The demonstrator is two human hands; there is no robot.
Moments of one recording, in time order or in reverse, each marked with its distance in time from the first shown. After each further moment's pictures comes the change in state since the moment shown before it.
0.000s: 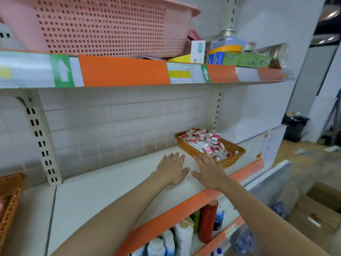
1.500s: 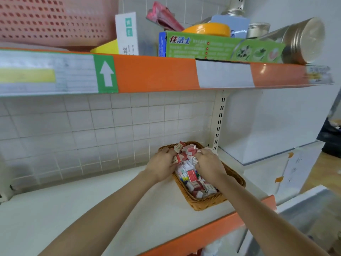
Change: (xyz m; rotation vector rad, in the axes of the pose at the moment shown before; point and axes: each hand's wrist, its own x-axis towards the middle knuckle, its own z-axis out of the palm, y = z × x) left_hand 0.170 0.019 -0.006 -0.188 0.373 -0.107; right_hand 0.153 0.129 -0.017 0.017 0.250 -0.160
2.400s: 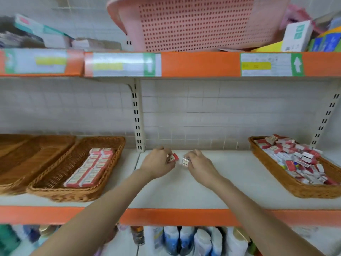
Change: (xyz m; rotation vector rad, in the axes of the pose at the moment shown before) left_hand -0.271 -0.156 -0.127 0.059 0.114 -0.474; right_hand -0.085 -0.304 0.004 0.460 -0.139 -0.415
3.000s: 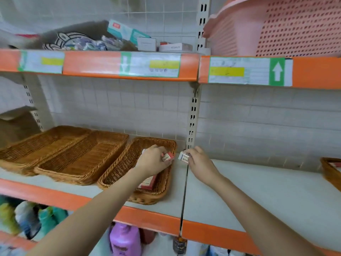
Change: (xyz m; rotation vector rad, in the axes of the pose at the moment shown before) left_hand -0.037 -0.175 -0.078 0.003 0.116 -0.182; right_hand 0.086 -0.148 0.070 0.131 -0.019 -0.158
